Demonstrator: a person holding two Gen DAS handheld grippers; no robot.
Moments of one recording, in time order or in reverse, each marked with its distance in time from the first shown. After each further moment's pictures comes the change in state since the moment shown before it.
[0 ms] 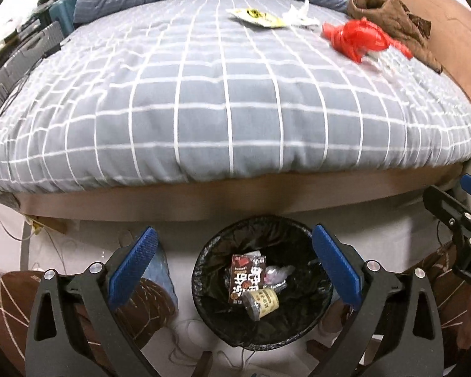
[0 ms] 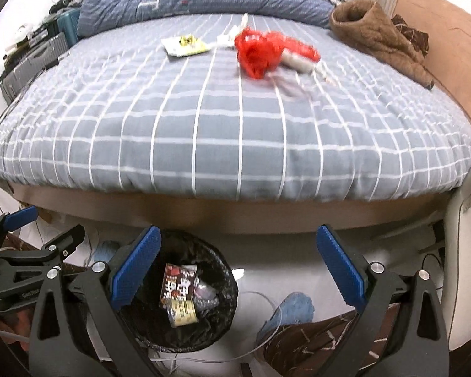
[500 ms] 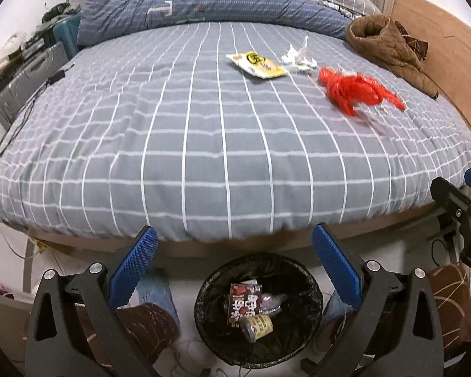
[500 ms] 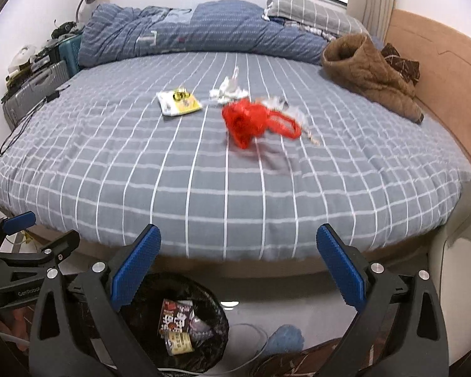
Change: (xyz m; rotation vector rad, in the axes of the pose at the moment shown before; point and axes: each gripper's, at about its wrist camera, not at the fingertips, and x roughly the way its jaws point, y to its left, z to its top) left arm -0.038 -0.002 0.058 -0.007 -0.093 -0.001; right arm -0.034 -0.015 0.055 -0.007 -0.129 -0.014
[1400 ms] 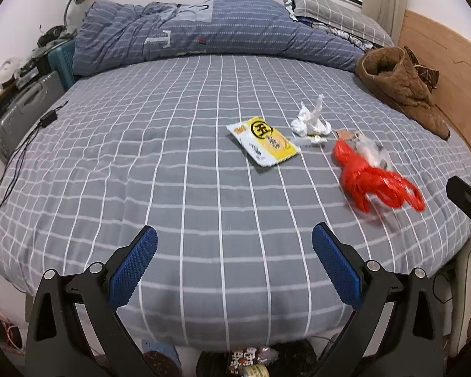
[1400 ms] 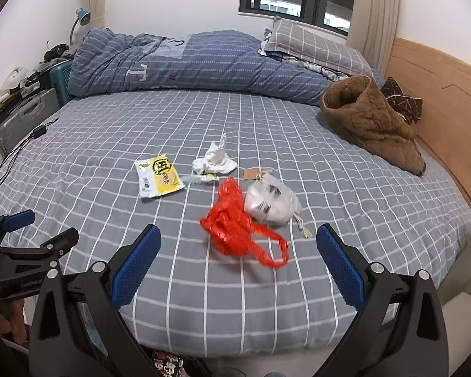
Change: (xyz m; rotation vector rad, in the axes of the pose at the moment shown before) left arm 0.034 -0.001 0.135 -0.007 -0.090 0.014; right arm 0.037 -0.018 0.123 -0.021 -0.107 -0.022
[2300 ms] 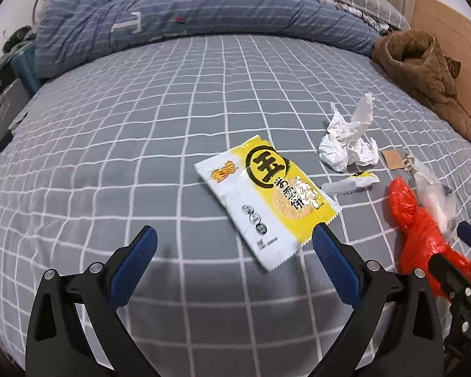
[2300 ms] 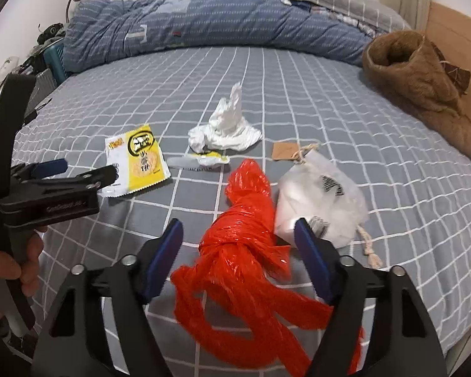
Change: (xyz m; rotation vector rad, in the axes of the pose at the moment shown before) left arm 0.175 -0.019 0.087 0.048 0.079 -0.010; right arm 0.163 0.006 0.005 0.007 0.178 0.130
